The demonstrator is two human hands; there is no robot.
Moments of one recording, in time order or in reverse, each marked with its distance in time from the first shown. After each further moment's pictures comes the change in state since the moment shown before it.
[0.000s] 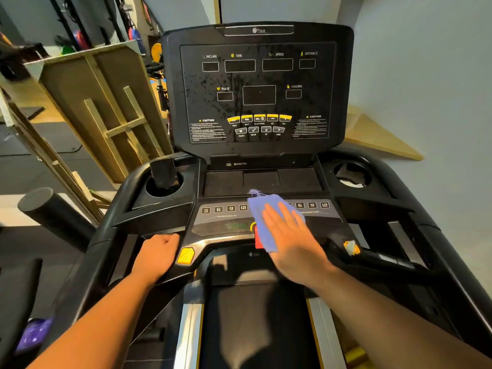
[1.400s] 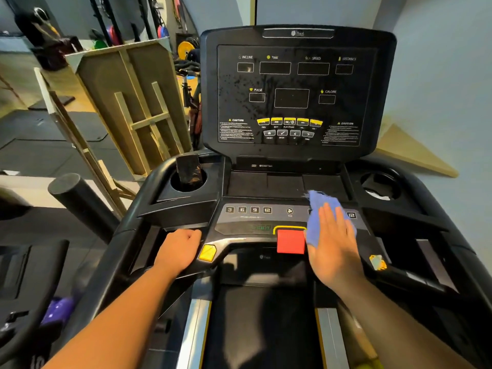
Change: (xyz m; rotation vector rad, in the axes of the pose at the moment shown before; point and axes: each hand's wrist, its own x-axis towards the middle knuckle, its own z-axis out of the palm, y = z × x) left_hand -0.008 0.012 -0.007 -0.058 -0.027 -0.038; right_hand -0.001 0.017 -0.001 -0.028 0.014 0.343
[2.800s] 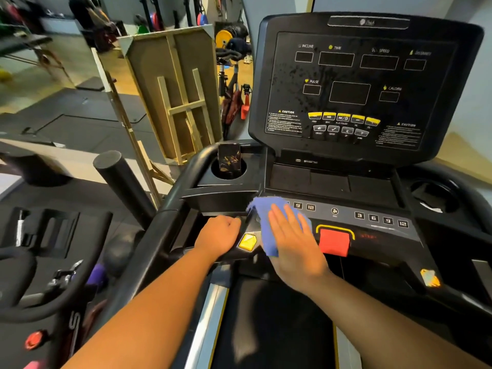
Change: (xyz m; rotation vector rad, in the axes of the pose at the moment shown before) left_hand -0.002 0.001 -0.005 -0.018 -0.023 0.038; right_hand 0.010 -0.139 0.012 0.104 -0.153 -0.473
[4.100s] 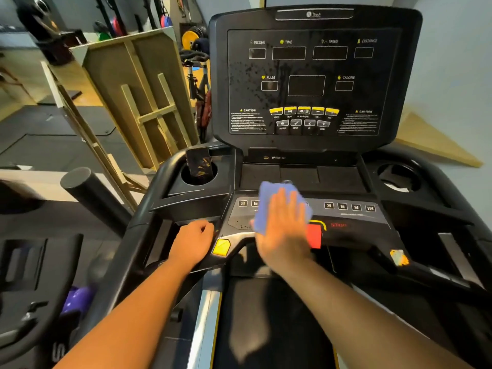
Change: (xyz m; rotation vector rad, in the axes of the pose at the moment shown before) left_hand 0.005 0.002 0.005 0.000 0.034 0.002; right_hand 0.013 0.014 -0.008 -0.070 0.072 0.409
